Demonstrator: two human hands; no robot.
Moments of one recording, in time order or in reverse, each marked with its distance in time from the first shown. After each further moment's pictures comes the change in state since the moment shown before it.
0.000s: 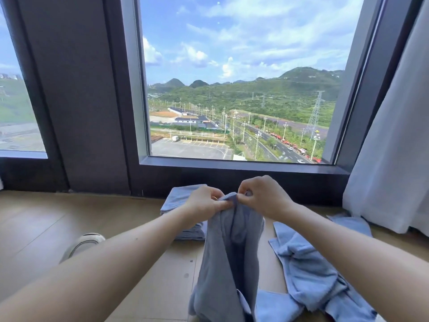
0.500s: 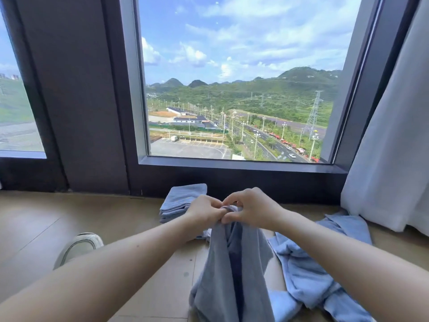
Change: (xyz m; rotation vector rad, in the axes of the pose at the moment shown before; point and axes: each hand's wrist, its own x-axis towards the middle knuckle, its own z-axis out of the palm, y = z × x) left_hand -0.008 -0.010 0.014 -0.010 -0.012 -0.091; right_hand -0.009 -0.008 0.015 0.140 -0.198 -0.036
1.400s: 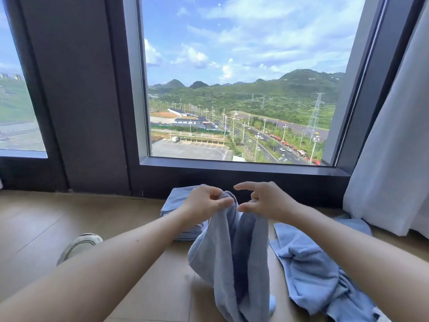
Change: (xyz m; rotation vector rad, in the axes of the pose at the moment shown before) left_hand 0.009 0.002 -0.018 -0.014 0.063 0.197; right_hand 0.006 0.021 -0.016 0.085 0.065 0.042
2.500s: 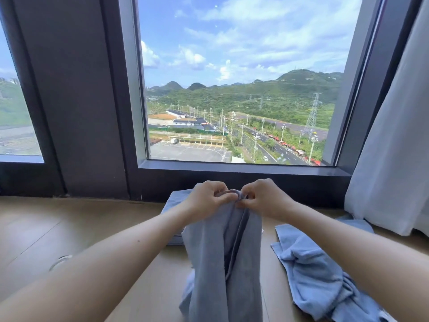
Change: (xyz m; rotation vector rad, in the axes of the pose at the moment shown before) left_hand 0.015 0.009 -0.008 0.164 -0.013 0.092; right_hand 0.015 -0.006 0.002 -0.032 0.053 -0.013
